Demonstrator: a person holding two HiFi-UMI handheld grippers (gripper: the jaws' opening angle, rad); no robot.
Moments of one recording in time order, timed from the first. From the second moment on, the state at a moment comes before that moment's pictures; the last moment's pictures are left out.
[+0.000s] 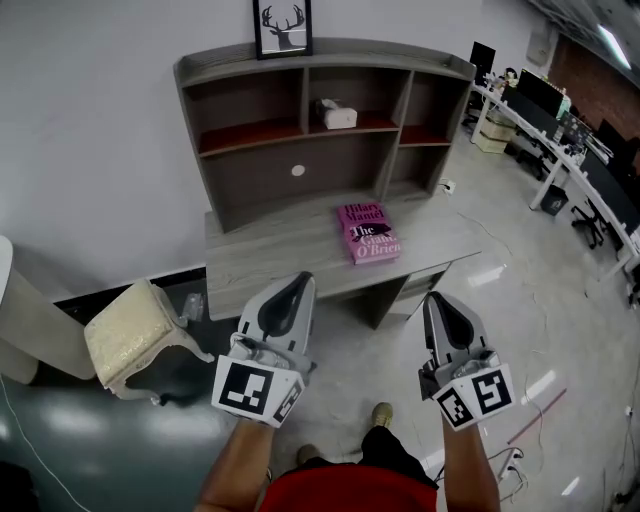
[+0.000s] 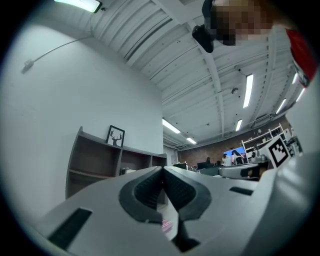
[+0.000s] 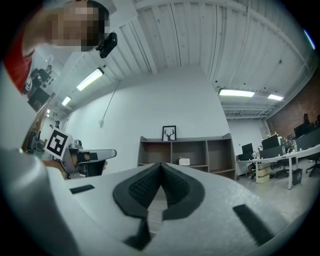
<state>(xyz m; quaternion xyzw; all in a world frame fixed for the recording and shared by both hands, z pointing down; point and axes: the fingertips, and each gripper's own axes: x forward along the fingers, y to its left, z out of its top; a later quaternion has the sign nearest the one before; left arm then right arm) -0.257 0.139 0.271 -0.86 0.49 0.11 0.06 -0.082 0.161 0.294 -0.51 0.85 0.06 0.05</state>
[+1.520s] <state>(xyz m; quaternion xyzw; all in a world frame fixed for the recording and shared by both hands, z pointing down) -0.088 -0.219 0.266 -0.74 0.66 0.06 0.08 0.125 -0.172 0.284 -0.39 0.91 0.09 0.08</state>
